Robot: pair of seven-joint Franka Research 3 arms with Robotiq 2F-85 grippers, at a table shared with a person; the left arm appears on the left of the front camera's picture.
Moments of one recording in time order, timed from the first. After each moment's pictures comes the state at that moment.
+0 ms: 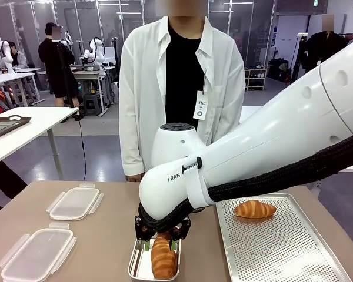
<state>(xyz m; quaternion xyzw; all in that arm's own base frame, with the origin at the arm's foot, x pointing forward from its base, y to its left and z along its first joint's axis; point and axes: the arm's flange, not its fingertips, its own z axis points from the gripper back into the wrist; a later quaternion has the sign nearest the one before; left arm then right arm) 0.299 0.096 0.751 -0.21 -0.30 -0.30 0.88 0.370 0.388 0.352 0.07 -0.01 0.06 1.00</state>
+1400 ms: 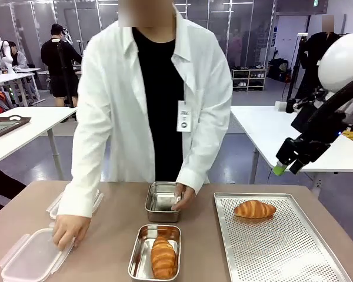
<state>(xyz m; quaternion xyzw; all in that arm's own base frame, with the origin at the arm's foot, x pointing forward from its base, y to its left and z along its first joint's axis) 0.299 0.096 0.751 -0.21 -0.30 -0.30 0.88 0.428 0.026 0.524 0.15 -0.12 0.21 0.96</state>
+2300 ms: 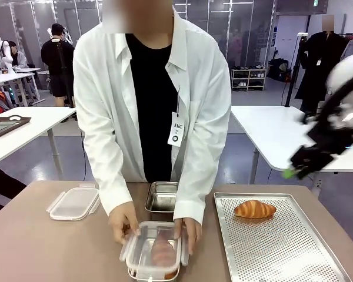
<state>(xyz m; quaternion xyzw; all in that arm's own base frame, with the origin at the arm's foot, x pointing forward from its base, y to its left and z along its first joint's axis) 0.299 0.096 0.751 -0.21 -0.30 -0.30 0.88 0.448 -0.069 0.490 0.24 -0.15 0.18 0.94</state>
